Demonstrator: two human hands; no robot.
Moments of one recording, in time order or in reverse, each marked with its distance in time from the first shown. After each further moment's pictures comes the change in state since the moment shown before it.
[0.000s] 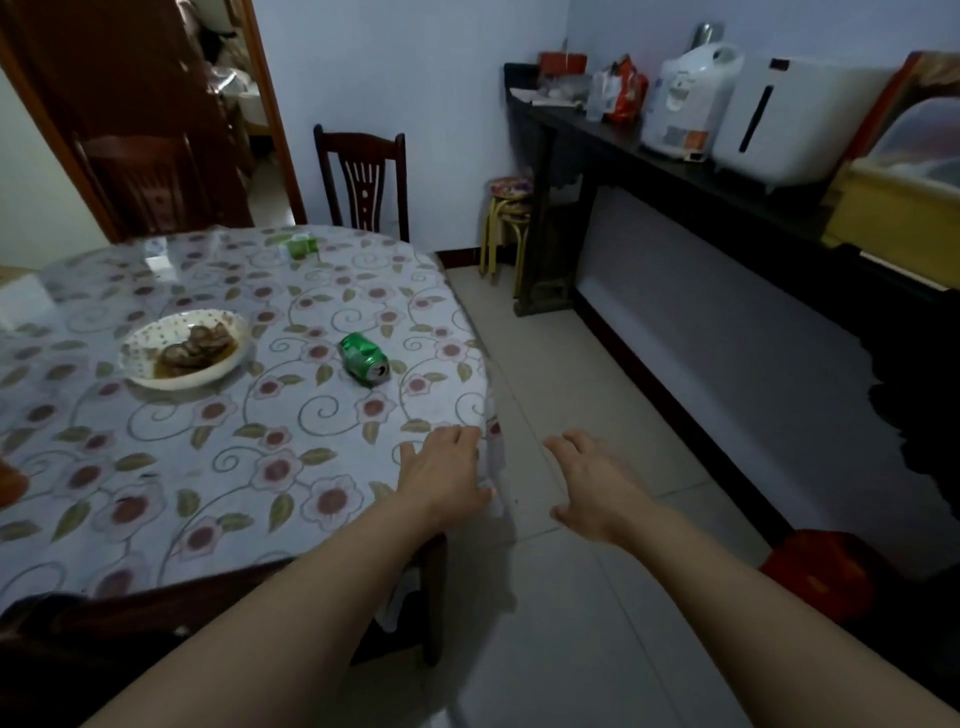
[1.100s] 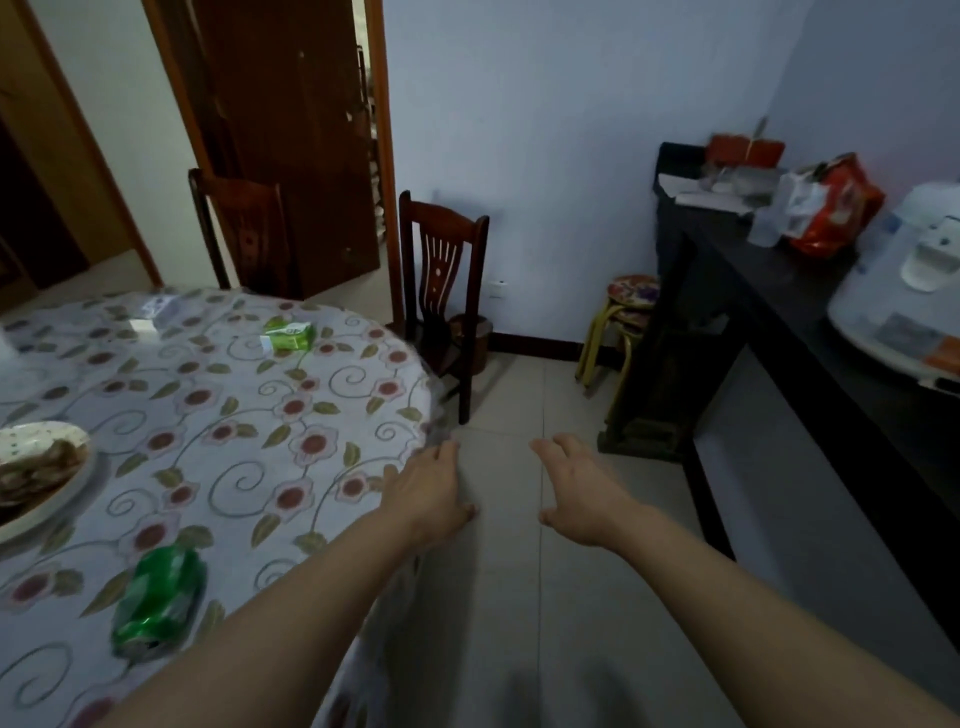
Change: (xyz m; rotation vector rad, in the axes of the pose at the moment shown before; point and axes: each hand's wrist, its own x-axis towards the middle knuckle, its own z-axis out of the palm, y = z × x) left_hand 0.571 0.058 -0.116 -0.101 0.153 -0.474; right_hand 0.595 0.234 -0.193 -0.099 -0.036 -0.465
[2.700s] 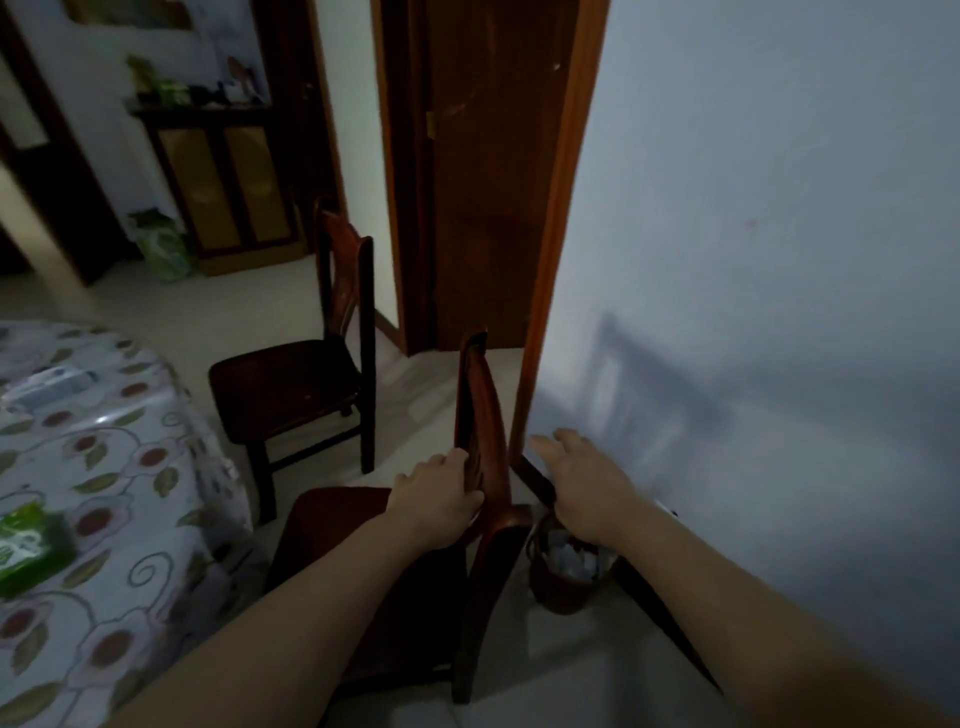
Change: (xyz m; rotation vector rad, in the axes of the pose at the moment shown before) left_hand 0.949 -0.019 -0.186 -0.295 0.238 -0.709; right_hand 1.047 0.229 -0.227 -0.181 -0.098 -0.811
